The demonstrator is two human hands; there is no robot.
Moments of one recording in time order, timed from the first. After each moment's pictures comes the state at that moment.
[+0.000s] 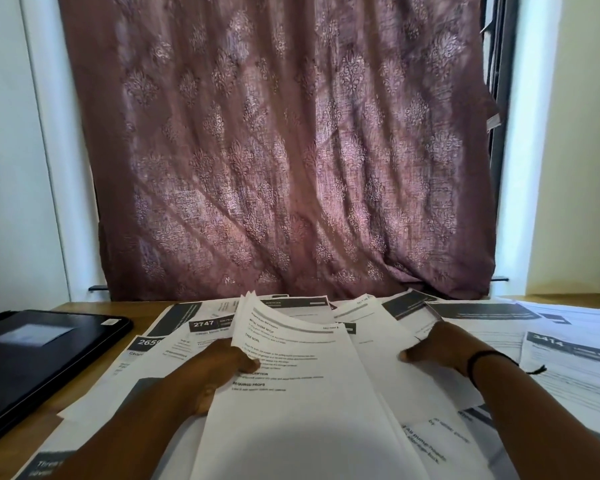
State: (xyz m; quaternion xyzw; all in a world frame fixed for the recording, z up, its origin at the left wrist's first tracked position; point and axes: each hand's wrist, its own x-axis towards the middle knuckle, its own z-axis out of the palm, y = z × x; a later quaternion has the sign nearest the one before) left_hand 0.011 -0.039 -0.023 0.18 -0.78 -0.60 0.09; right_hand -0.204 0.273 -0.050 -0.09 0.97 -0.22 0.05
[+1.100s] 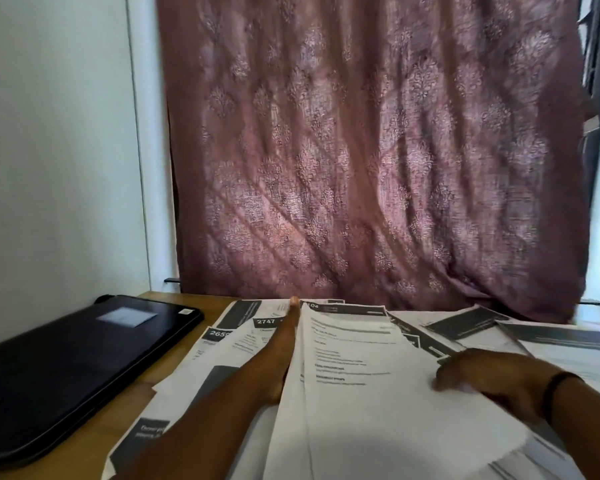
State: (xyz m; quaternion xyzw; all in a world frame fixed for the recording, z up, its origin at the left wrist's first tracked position) left_hand 0.024 -0.039 -0.011 0.15 -0.56 -0.81 0.03; right_hand -0.084 0.226 0.008 -0.19 0.86 -0.39 0.28
